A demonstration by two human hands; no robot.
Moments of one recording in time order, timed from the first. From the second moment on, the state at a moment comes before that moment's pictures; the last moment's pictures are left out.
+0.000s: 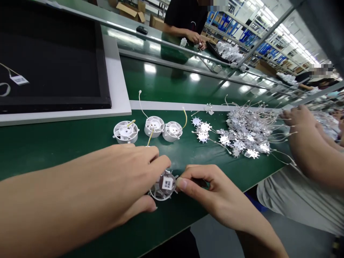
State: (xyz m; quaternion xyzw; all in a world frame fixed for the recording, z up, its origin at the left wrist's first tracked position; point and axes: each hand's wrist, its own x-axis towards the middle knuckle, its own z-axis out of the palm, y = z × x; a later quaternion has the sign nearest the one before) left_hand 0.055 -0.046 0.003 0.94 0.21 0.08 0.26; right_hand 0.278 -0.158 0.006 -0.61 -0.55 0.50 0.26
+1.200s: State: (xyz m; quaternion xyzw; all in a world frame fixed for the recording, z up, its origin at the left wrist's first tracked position) left_hand 0.070 -0.052 -0.027 0.96 0.16 0.15 0.17; right_hand 0.274 -0.156 -0.006 -0.66 -0.57 0.45 0.18
